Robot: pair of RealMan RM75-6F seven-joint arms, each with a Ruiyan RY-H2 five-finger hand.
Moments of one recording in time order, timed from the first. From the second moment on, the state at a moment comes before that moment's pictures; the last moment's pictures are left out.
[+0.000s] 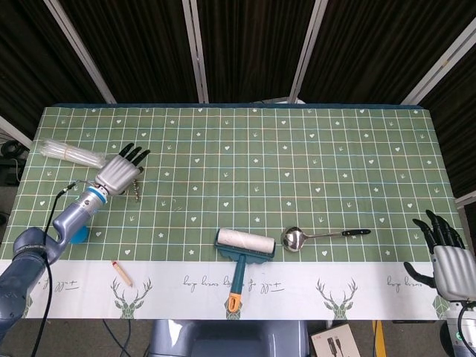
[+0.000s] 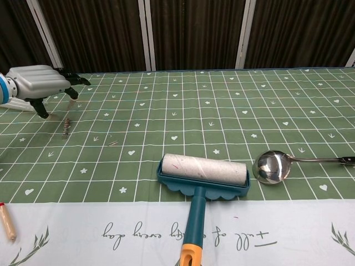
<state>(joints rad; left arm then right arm) -0.85 -1.71 0.06 -0.38 1.73 0.83 -0.28 0.07 -1.11 0.08 -1.63 -1.43 1.45 0.00</state>
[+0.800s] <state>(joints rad) -0.89 -1.80 0.11 -0.22 1.69 0.70 -0.32 0.07 -1.11 0.08 -1.64 -1.44 1.44 0.01</state>
